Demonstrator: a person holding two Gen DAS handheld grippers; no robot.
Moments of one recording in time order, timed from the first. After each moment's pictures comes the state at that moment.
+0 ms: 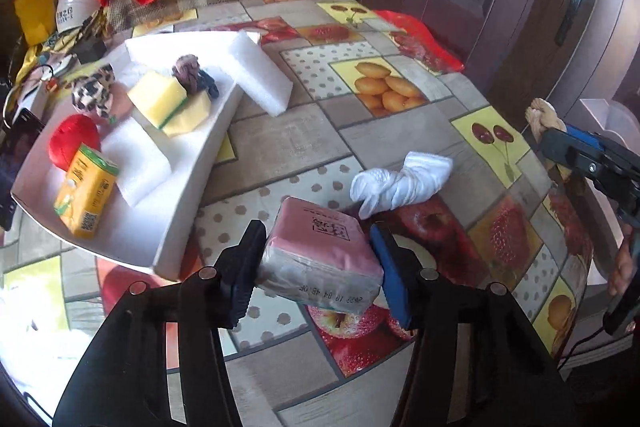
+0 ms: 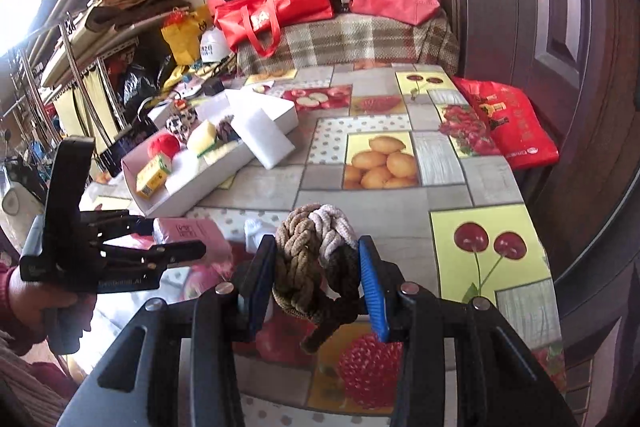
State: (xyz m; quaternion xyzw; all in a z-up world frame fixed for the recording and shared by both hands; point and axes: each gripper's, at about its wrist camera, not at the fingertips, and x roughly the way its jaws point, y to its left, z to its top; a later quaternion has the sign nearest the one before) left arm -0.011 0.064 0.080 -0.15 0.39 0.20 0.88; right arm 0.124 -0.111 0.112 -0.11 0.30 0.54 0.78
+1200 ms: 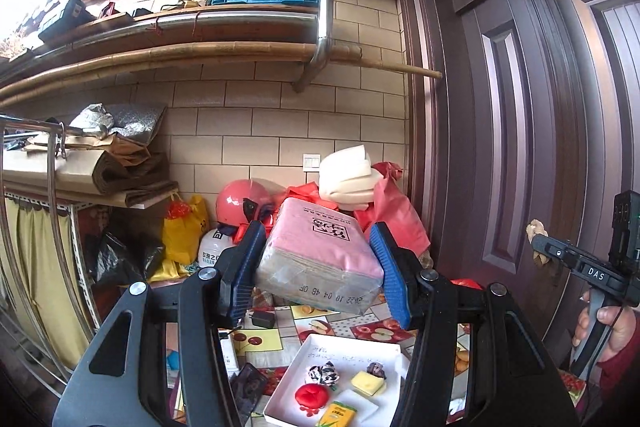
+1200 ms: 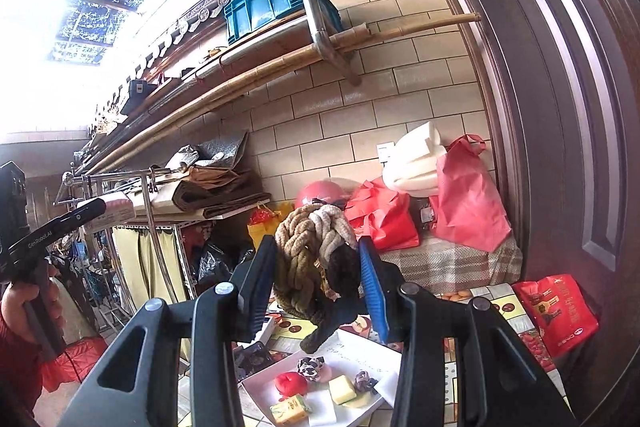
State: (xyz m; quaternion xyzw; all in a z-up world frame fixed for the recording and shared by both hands) left arm -0.291 0.143 0.393 -0.03 0.00 0.34 0.94; right arm 0.012 -0.066 0.332 0.06 0.04 0.62 0.78
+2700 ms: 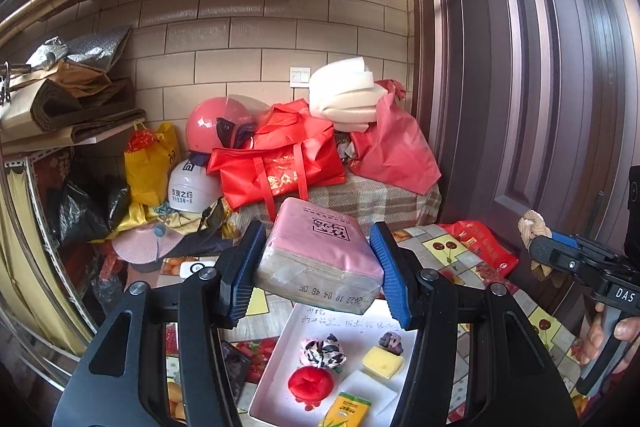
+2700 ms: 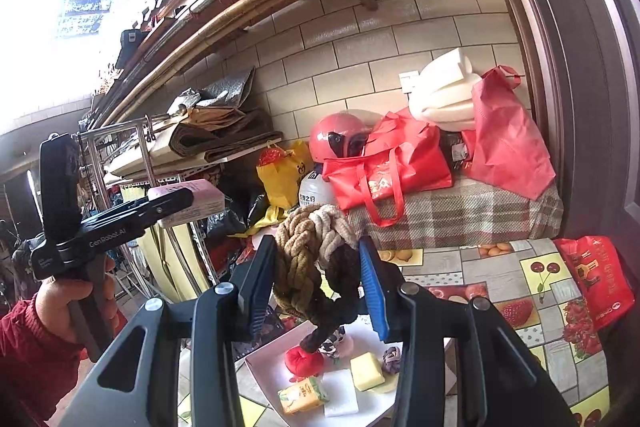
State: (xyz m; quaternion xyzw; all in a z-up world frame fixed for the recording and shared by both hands) left arm -0.159 0.258 0.310 -0.07 0.13 0.32 0.94; right arm 0.028 0.049 0.282 0.00 0.15 0.65 0.75
